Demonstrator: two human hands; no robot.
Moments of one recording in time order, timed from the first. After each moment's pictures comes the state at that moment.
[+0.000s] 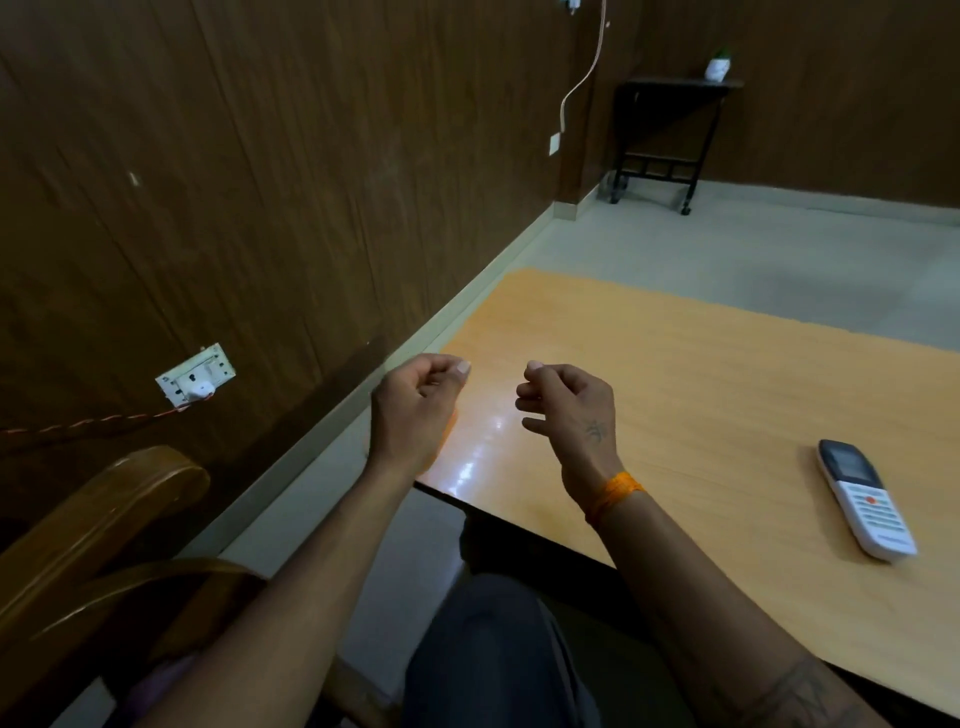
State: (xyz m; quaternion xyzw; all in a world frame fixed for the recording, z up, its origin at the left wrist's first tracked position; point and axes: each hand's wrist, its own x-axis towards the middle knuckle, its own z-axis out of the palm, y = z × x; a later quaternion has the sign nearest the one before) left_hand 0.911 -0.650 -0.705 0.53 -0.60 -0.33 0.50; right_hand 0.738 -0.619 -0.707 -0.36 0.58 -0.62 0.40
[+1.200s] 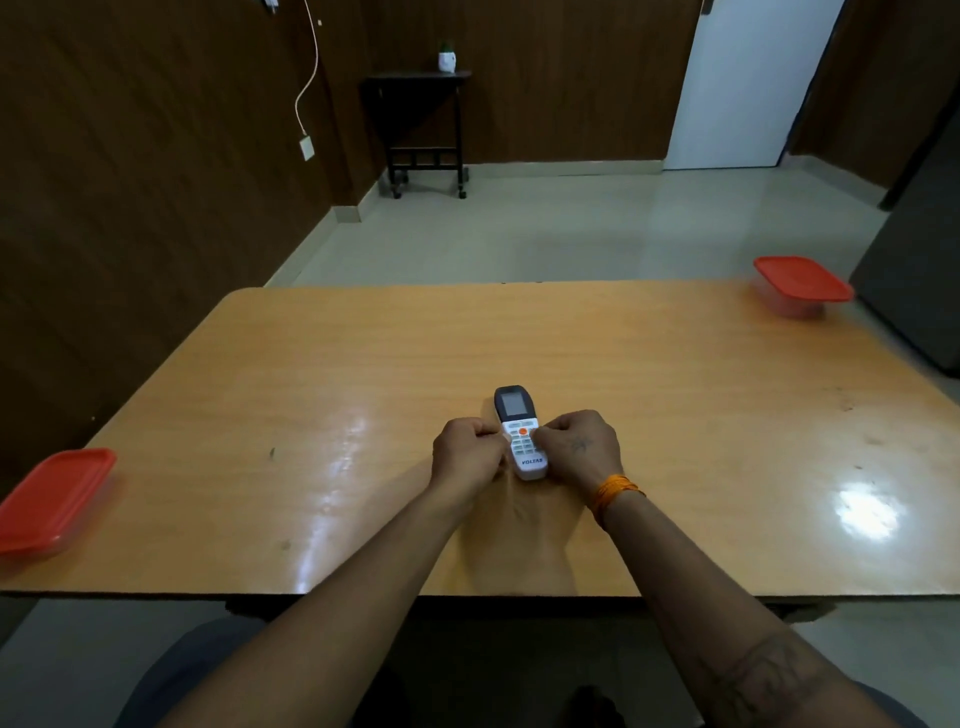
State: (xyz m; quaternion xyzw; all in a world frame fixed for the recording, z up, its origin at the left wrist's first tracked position) left_hand 0.517 -0.549 -0.775 0.52 -0.62 -0.54 0.23; right_hand 0.388 -0.478 -0.775 -0.26 0.84 -0.40 0.24
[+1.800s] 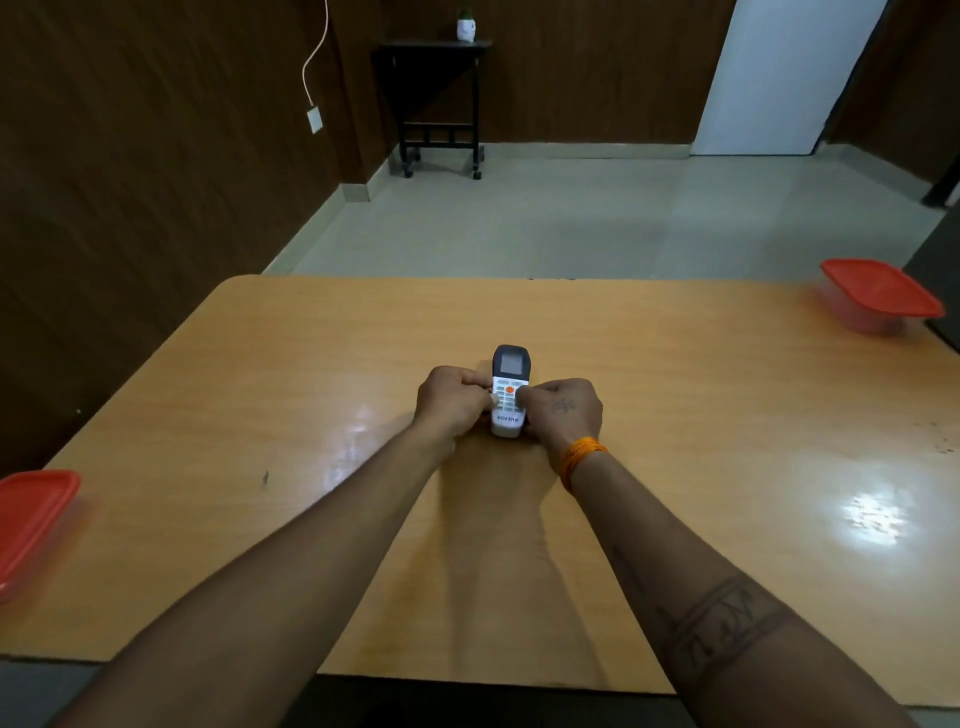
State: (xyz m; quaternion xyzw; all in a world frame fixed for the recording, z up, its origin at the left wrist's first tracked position) left_hand 0.500 -0.677 -0.770 0.52 -0.61 -0.55 0.24; right_hand 0.393 -0.596 -0.774 -0.18 0.81 -0.51 0.24
